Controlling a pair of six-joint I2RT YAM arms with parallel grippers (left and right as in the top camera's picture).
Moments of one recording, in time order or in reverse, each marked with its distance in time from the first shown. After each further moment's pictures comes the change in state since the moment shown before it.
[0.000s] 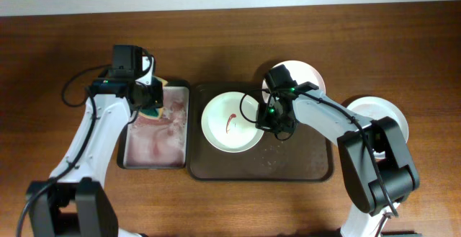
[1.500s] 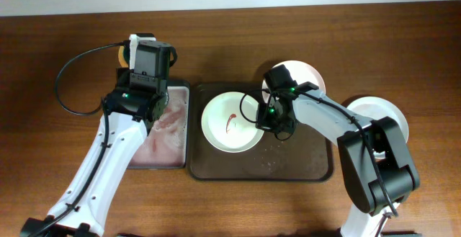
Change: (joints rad) left arm -0.206 -0.159 0.001 0.140 -0.562 -0.071; right arm 0.000 0.000 0.000 0.000 0.000 0.000
